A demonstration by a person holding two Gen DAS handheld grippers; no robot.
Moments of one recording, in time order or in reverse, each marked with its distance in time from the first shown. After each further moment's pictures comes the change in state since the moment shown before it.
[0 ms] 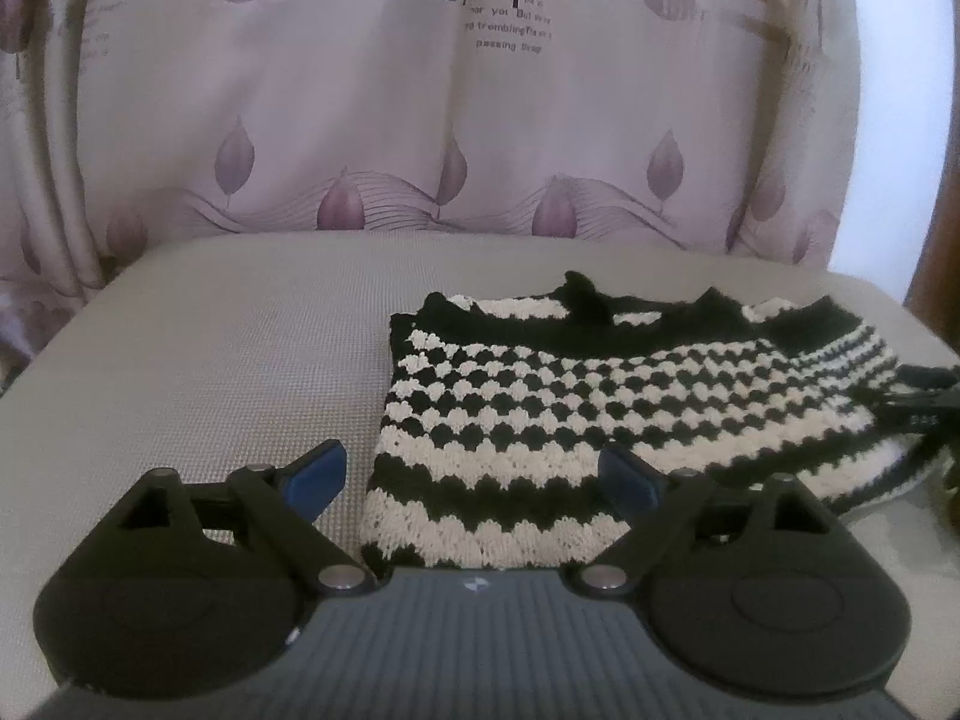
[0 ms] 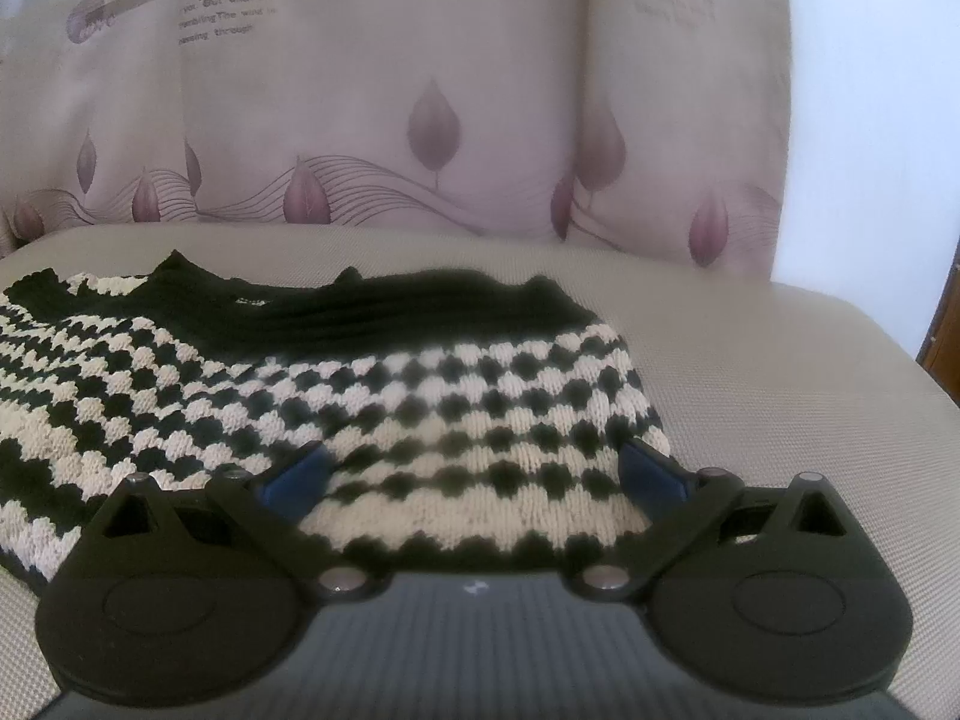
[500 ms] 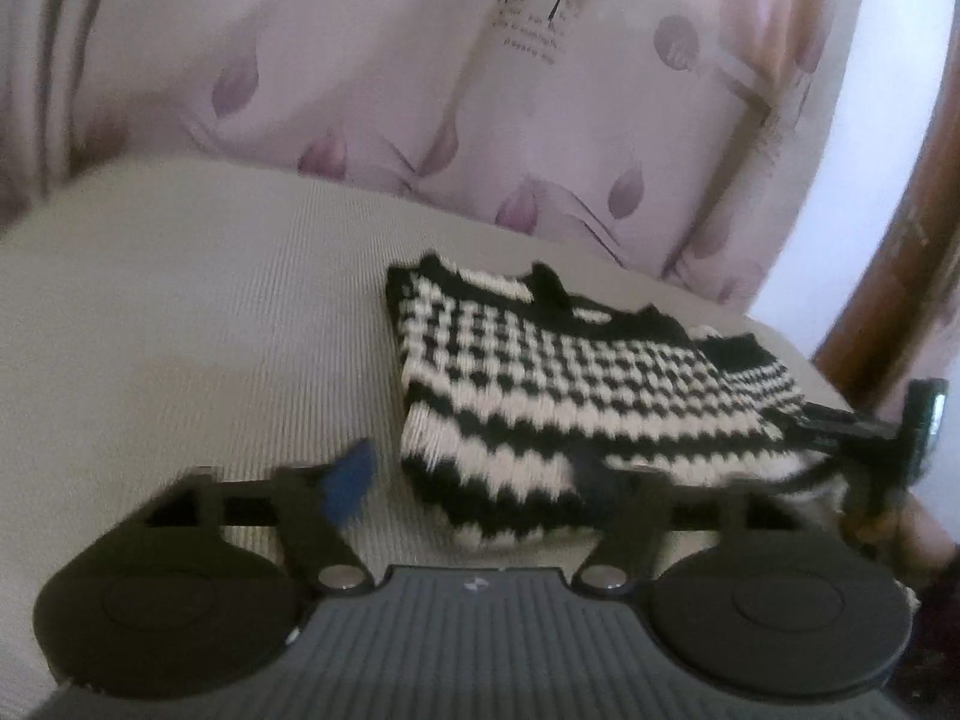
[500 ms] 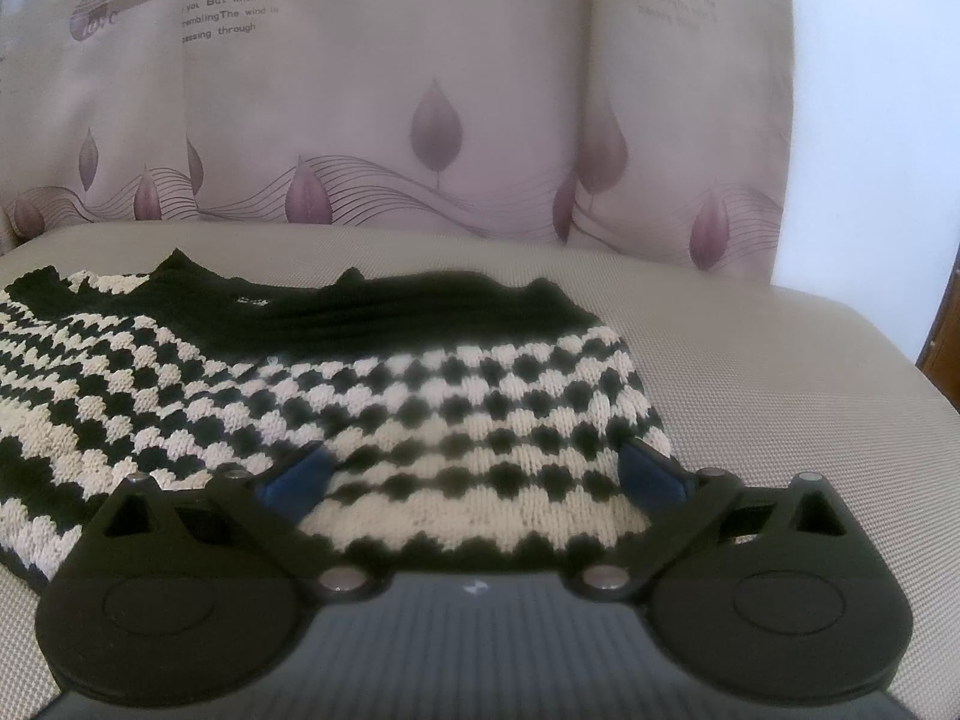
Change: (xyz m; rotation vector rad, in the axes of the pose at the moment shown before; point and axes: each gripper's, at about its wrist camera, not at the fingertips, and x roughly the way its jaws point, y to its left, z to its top) left arm -0.025 0.057 -0.020 -0.177 0.011 -0.226; right arm -0.001 0.000 0.000 -0.004 -0.002 0.007
